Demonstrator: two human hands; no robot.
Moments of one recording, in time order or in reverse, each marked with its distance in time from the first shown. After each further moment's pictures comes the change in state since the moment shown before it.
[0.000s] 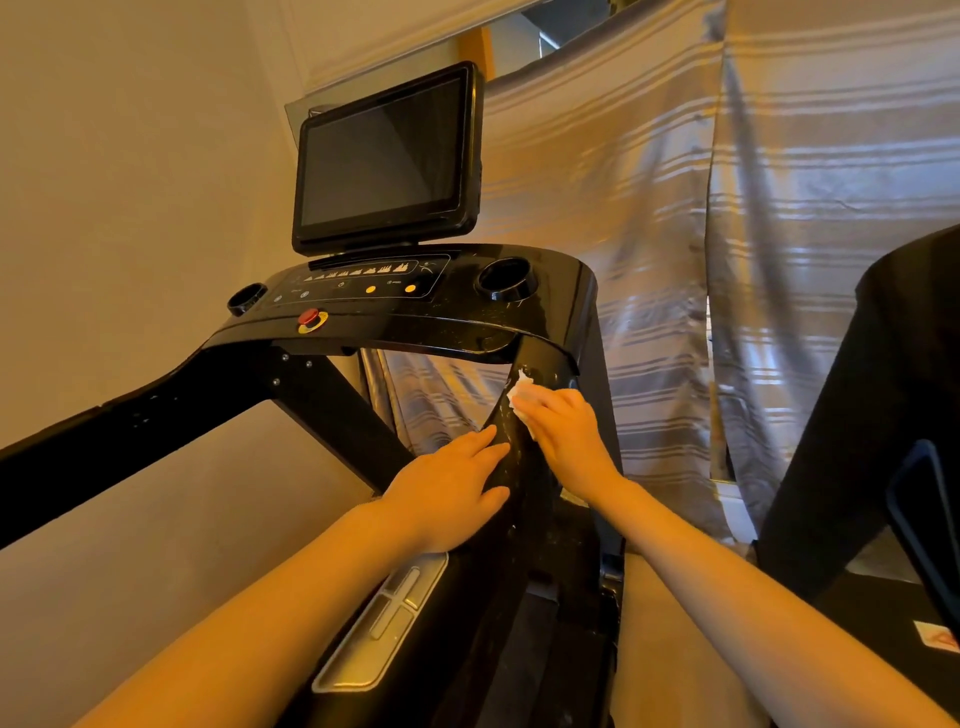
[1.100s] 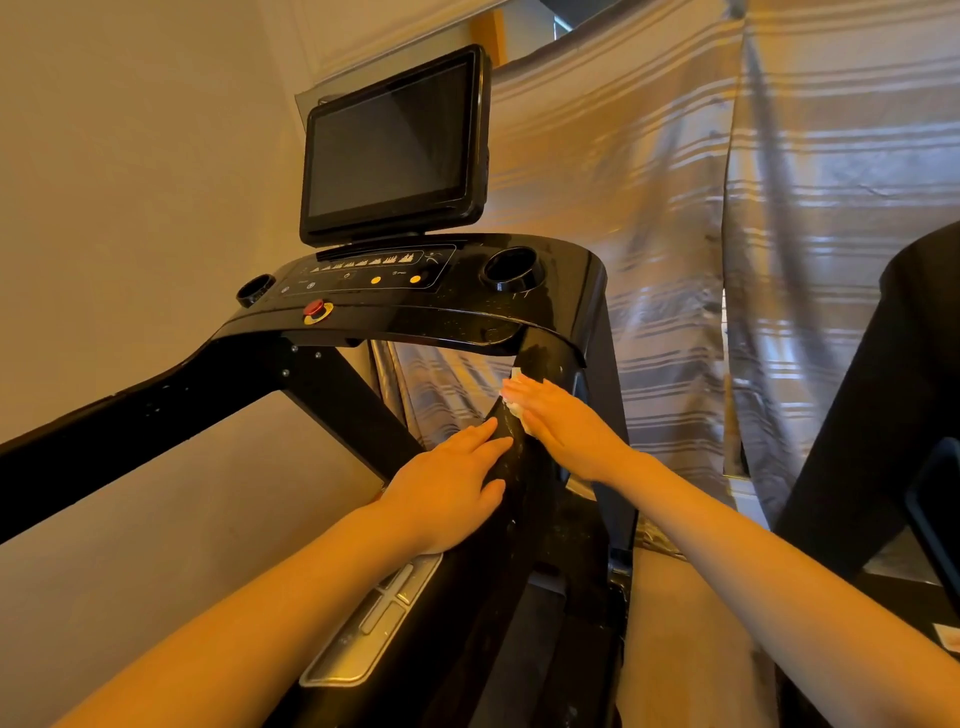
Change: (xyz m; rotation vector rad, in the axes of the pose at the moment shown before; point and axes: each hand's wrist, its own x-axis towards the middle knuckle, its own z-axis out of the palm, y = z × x) left_hand -0.001 0.001 0.006 -0.055 0.037 -0.025; right_hand 0.013 0.010 -0.014 0.131 -0.371 -0.040
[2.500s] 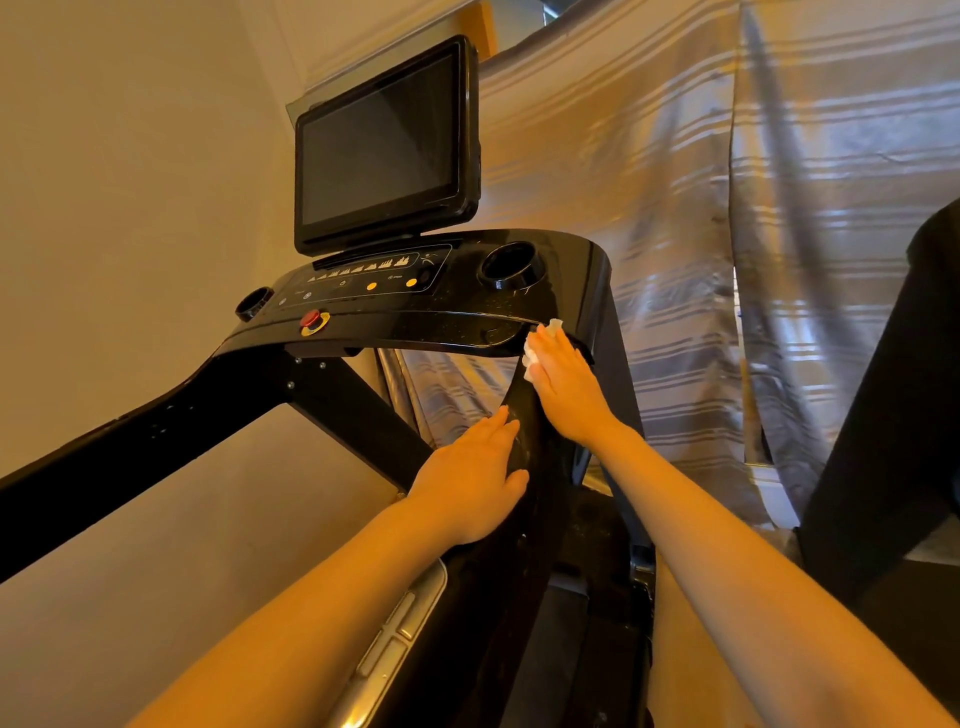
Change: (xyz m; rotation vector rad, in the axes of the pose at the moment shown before) left_hand 0.030 0.009 -0.003 0.006 -0.037 -0.061; right_hand 0.047 0.024 0.013 0.135 0.277 0.305
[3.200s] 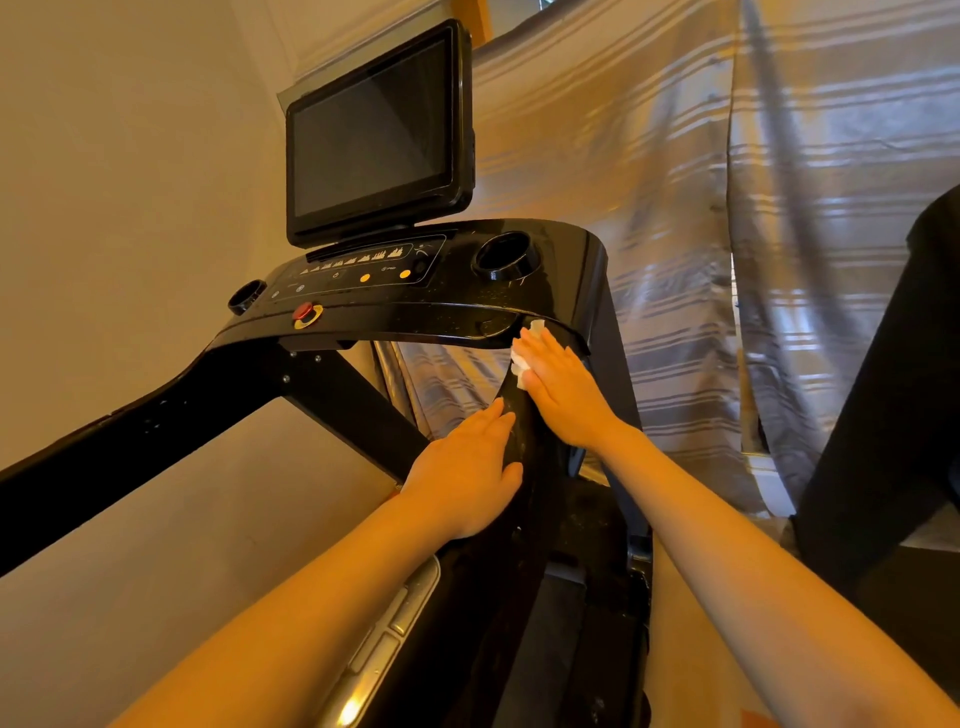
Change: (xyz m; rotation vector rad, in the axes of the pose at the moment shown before) left_hand 0.001 0.001 0.001 -0.006 0.023 0.002; right_hand -0.014 -0.006 -0.009 -0.045 -0.104 -0.109
